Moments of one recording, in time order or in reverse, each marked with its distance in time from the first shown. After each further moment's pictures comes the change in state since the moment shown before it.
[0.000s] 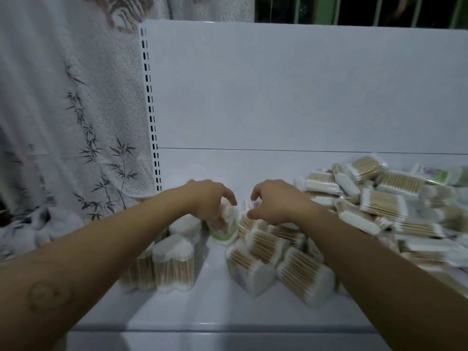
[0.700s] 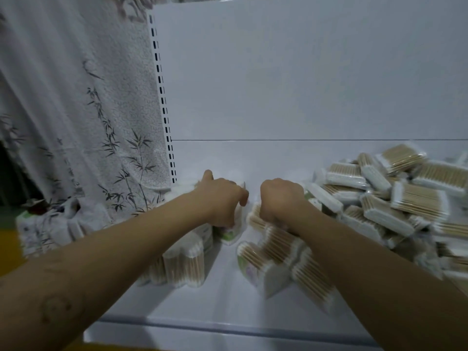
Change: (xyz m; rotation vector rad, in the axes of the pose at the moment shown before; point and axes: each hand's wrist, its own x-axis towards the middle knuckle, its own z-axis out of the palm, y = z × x) left_hand 0.003 0.013 0.017 0.313 0.064 -0.021; right_hand 0.038 -0.002 0.039 -0.280 0.025 0.042
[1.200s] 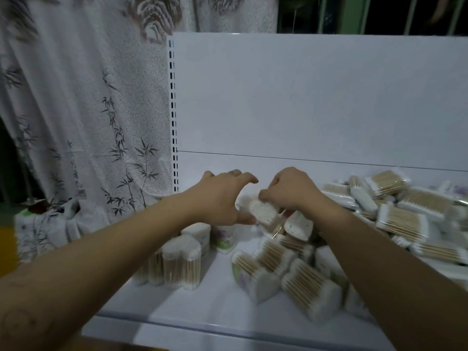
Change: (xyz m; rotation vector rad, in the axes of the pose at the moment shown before) left_hand -0.035 -0.005 -0.033 -0.379 0.211 0.005; right_hand -0.022 0.019 -0.055 0.706 0.042 0.097
